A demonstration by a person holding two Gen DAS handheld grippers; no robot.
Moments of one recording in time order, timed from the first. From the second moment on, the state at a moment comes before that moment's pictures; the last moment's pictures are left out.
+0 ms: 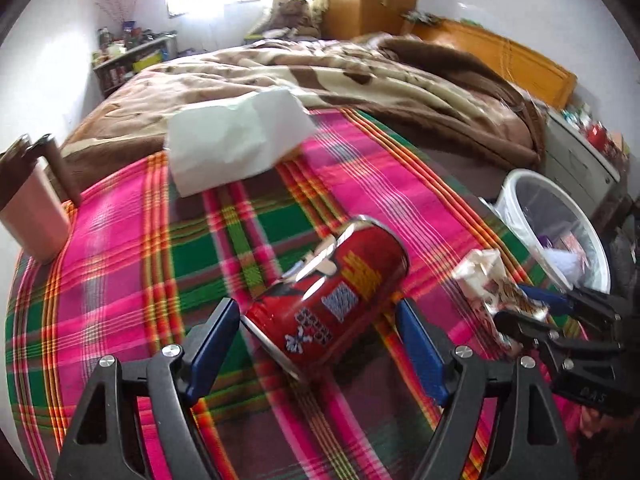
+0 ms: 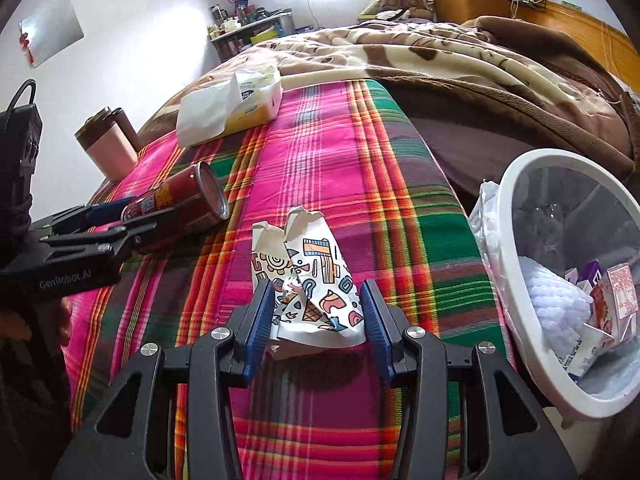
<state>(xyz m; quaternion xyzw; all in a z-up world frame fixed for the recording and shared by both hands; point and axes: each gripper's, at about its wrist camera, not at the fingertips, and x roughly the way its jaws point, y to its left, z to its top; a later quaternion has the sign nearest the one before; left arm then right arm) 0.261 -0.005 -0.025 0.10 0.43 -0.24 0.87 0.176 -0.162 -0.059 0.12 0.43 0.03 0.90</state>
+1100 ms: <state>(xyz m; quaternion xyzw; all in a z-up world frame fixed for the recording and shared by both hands) 0.273 -0.040 -0.041 0.11 0.44 -0.24 0.86 0.174 -0.182 -0.061 0.14 0.42 0.02 0.90</state>
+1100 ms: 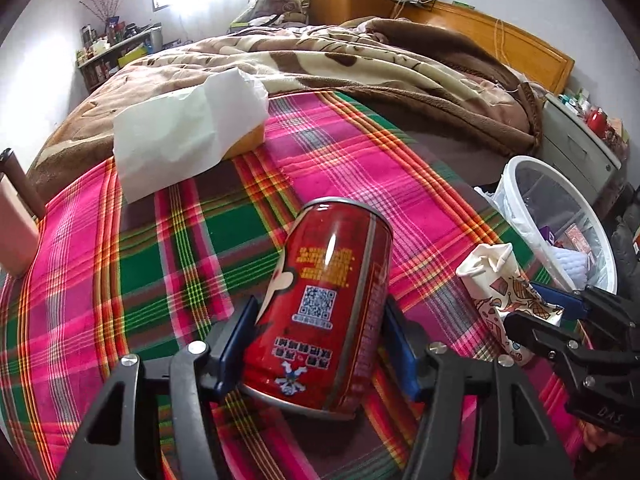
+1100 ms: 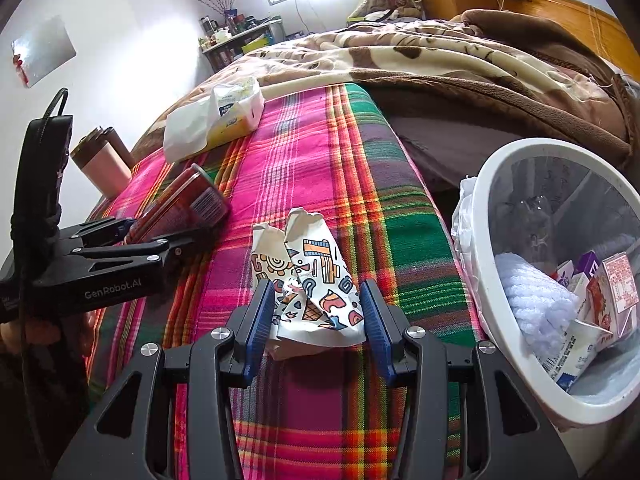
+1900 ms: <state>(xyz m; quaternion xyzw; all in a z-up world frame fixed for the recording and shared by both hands) 0.226 -0.029 -0.016 0.07 0.41 -0.23 0.88 0.153 -0.188 -0.046 0.14 0.39 0.03 0.91</state>
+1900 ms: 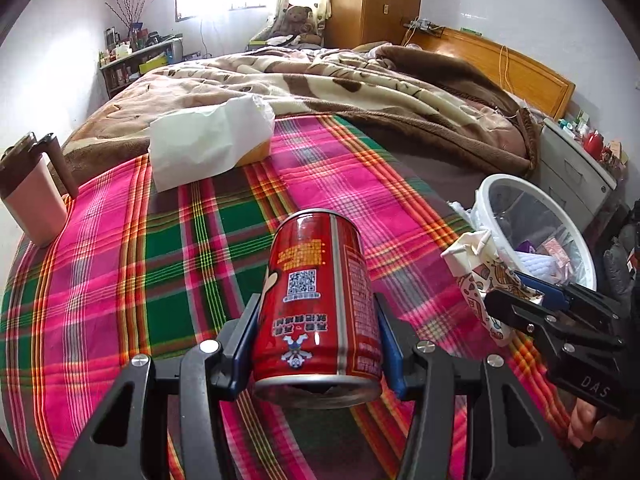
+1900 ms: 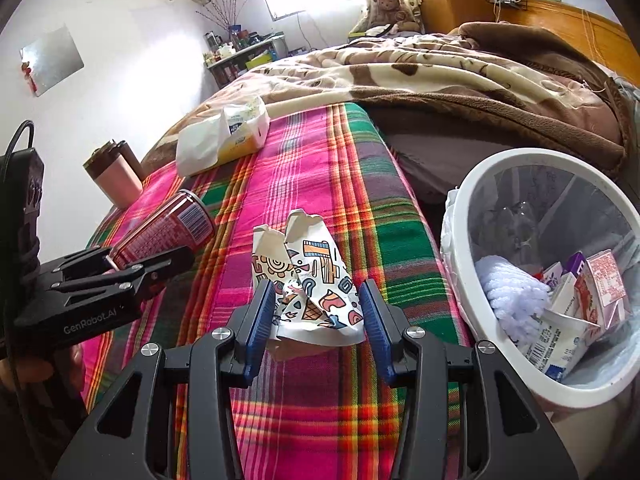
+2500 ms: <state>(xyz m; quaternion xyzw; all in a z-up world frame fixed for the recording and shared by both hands) 0.165 -0.055 0.025 0.07 0.36 -0.25 0.89 0.107 -0.214 -0.013 0.15 0.33 0.01 0.93</state>
